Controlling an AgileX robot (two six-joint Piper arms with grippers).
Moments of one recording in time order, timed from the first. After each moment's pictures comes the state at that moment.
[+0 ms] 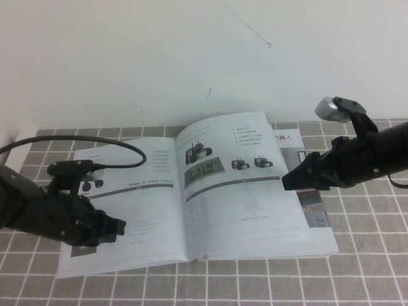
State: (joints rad) right arm 0.16 1.90 -1.18 1.10 0.83 -1.03; left arm -0.08 1.74 -0.87 -0.87 0.47 0.82
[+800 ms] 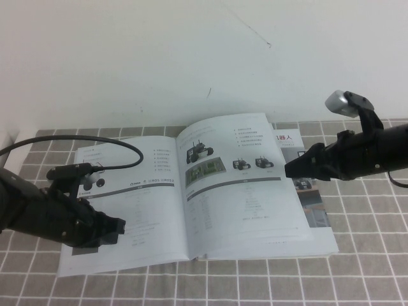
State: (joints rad) right arm 0.12 1.94 -1.18 1.26 0.81 -1.16; left arm -0.08 1.83 -0.89 -0.92 0.48 0.83
